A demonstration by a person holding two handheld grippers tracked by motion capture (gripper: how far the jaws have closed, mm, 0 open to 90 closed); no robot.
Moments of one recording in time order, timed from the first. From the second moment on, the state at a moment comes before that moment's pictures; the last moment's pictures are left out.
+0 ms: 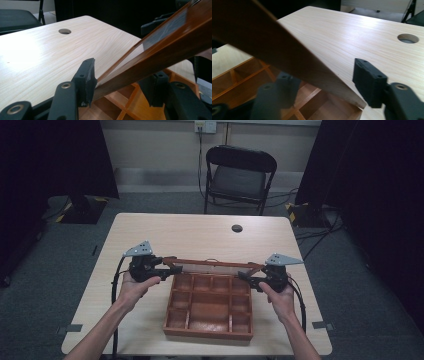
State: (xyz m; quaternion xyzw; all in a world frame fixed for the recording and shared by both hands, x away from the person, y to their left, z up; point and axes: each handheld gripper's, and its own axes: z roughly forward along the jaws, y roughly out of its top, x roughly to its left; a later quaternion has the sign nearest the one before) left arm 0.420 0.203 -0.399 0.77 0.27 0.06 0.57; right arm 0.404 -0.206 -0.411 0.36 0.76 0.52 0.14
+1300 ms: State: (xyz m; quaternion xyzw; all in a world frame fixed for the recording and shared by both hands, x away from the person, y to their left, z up) left arm 0.446 0.201 -0.419 0.77 0.31 0.06 0.56; right arm 0.436 -0.206 -0.433 0.39 0.75 0.51 0.14
